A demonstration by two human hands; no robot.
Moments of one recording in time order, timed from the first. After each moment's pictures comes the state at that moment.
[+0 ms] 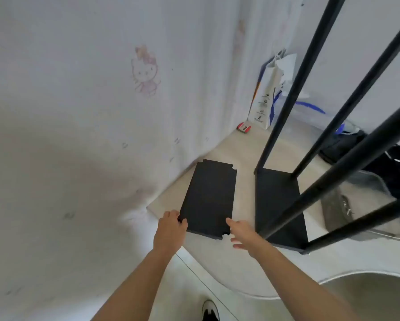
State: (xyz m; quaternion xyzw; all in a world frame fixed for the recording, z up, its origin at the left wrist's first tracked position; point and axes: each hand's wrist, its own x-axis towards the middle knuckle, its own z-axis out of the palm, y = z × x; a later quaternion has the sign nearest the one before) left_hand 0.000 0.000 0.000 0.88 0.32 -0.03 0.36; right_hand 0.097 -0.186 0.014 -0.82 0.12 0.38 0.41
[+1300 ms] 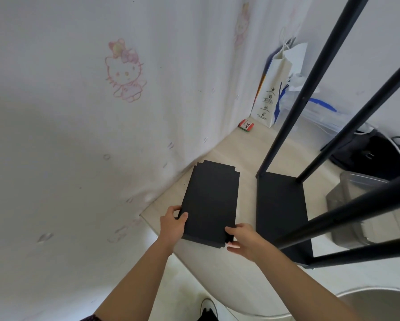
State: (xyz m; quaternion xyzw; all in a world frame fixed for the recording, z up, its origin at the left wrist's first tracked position) left_hand 0.062 0.010 -0.014 0.68 0.44 -0.03 0.58; right_hand 0.141 -0.179 0.001 -0.71 0.22 0.44 0.51
